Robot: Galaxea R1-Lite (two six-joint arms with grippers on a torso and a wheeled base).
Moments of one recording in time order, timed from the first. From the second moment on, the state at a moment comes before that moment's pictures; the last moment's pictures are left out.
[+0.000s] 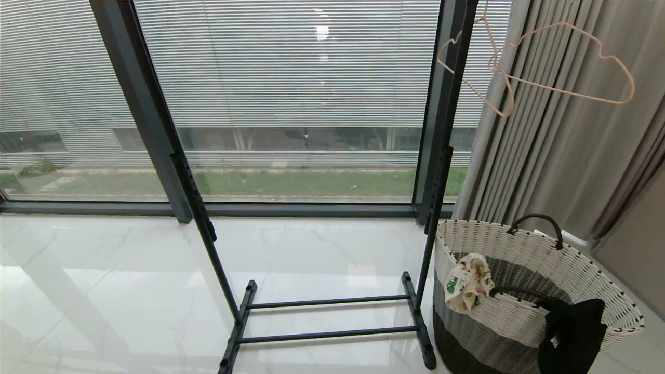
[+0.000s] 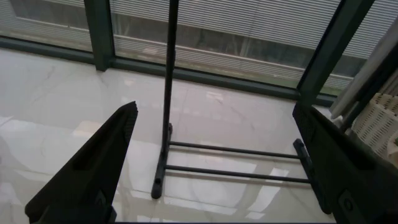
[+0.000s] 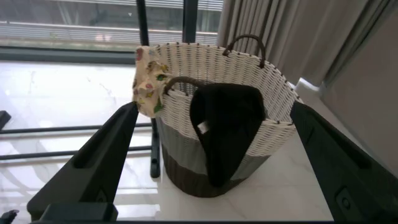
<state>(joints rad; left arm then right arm) 0.00 0.00 0.00 -0.01 0.04 -0.09 0.00 0.00 0.00 0.00 0.01 -0.01</state>
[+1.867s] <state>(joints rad) 0.00 0.00 0.00 -0.01 0.04 -0.11 0.01 0.01 -0.05 0.00 0.11 -0.07</state>
